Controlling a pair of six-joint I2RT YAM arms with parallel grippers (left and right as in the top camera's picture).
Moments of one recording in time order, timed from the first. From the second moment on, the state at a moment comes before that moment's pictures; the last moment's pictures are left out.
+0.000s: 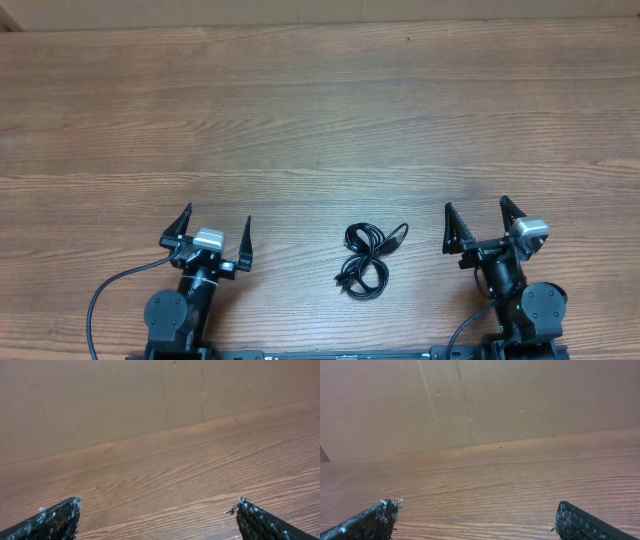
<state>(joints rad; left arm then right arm) -0.06 0.01 0.01 -0.06 0.13 0.14 0.06 0.01 0.02 -0.03 -0.12 0.20</state>
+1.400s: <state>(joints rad) -0.06 0.01 0.01 -0.06 0.13 0.08 0.06 0.01 0.02 -0.02 -0.12 0.20</state>
